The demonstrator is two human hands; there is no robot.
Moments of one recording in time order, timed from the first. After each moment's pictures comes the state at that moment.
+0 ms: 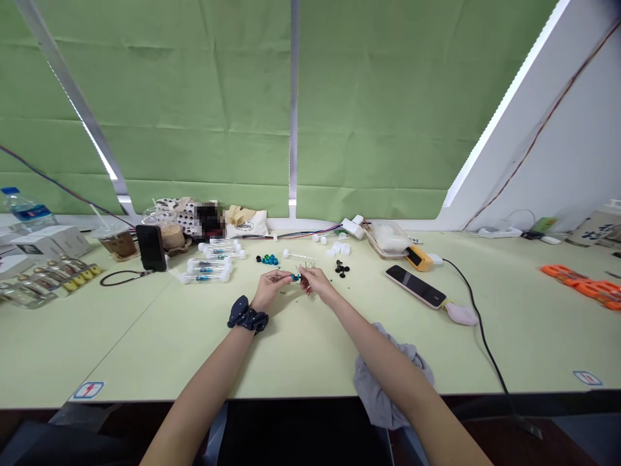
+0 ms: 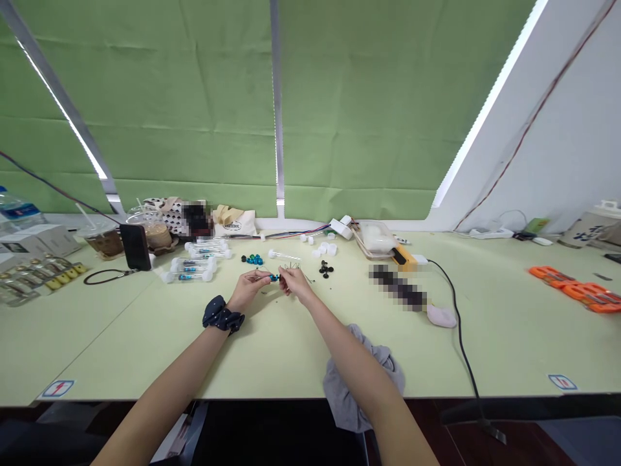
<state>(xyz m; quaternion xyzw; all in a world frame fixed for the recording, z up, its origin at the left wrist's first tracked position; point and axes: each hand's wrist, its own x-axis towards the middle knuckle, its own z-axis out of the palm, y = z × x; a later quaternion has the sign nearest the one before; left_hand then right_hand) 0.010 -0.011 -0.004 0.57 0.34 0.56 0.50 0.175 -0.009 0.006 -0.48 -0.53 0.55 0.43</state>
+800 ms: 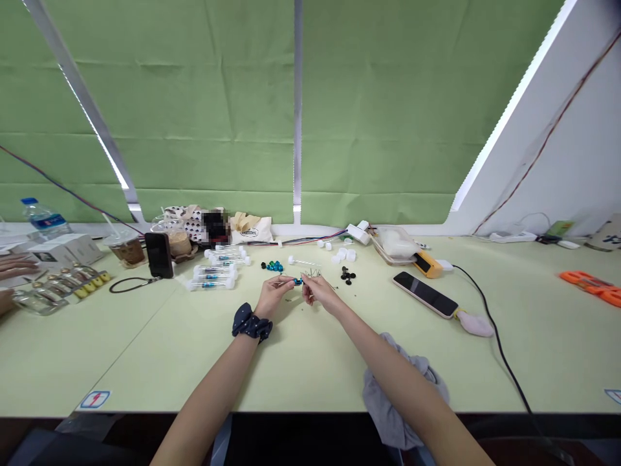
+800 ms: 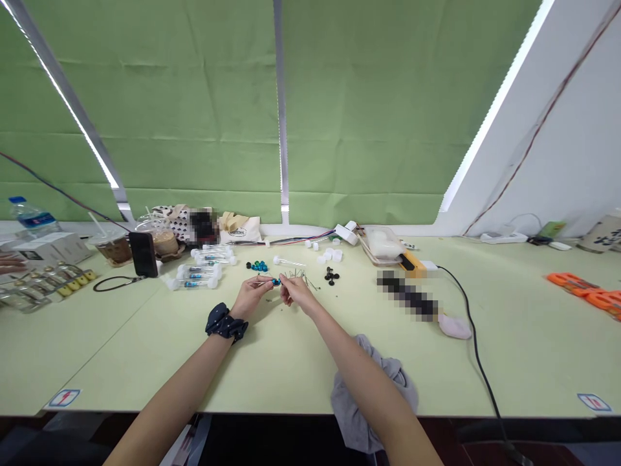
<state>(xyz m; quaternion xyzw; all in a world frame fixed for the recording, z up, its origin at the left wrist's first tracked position) 0.006 -0.010 -0.001 0.56 0.35 0.56 0.50 0.170 -0.018 0.014 -0.44 -0.55 0.58 0.41</state>
